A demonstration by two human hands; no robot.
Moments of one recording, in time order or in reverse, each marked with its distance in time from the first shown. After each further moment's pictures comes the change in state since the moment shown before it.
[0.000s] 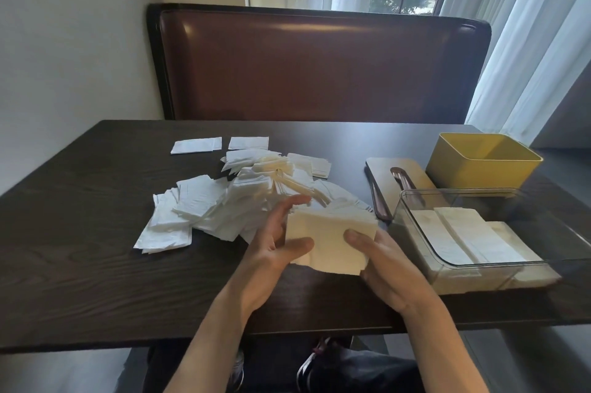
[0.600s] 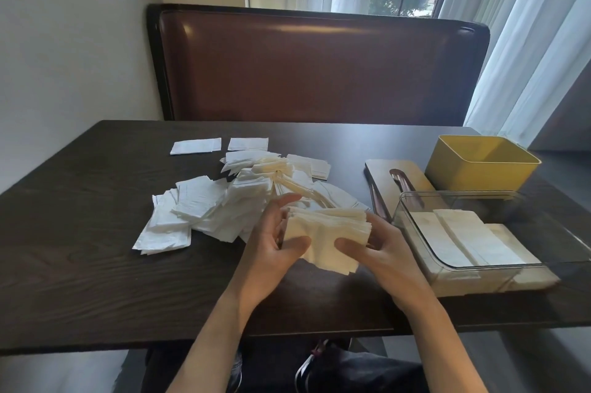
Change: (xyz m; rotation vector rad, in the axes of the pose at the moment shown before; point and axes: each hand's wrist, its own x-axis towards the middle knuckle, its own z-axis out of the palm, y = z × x) left_hand 0.005 -0.003 -0.002 0.236 0.101 0.138; right_hand -0.005 -0.006 -0.004 -0.471 0.163 -0.214
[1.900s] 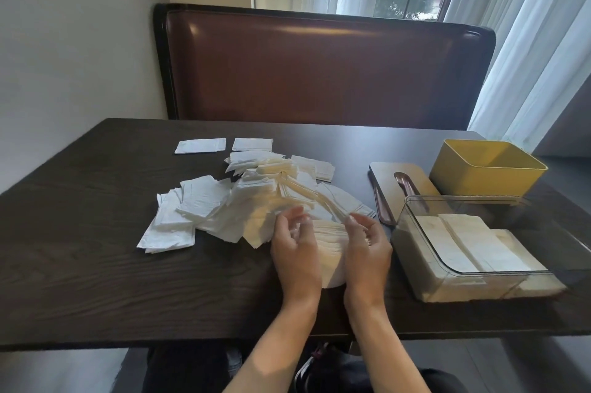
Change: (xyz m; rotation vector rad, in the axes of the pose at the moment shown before) left_hand 0.016 -0.011 0.067 -0.102 0.695 -0.071; right_hand 0.018 0.017 0.065 0.179 0.668 0.135
